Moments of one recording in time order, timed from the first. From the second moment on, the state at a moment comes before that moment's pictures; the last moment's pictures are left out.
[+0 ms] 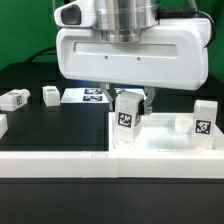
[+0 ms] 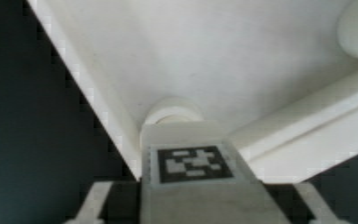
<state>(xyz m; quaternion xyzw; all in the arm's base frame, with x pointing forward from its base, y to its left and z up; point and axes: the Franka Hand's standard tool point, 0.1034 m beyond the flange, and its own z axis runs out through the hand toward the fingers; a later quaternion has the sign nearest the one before) 0.671 -0.004 0.081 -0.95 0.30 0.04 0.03</state>
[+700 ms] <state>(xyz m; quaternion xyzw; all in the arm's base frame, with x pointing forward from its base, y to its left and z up) 0.667 -0.009 0.076 -0.69 0.71 0.02 0.11</state>
